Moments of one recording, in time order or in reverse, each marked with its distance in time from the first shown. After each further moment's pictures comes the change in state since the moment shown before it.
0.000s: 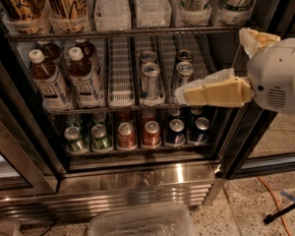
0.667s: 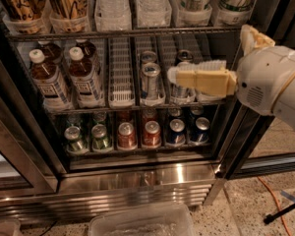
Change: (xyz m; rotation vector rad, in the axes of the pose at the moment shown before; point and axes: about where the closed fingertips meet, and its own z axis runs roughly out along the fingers) arm -0.009 -0.020 0.020 0.132 -0.209 0.099
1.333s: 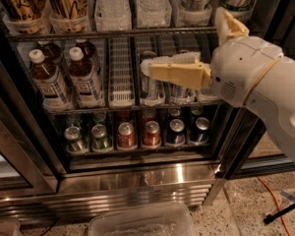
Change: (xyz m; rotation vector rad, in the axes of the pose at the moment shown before) arm -0.034 0.033 0.025 -0.066 -0.155 -0.048
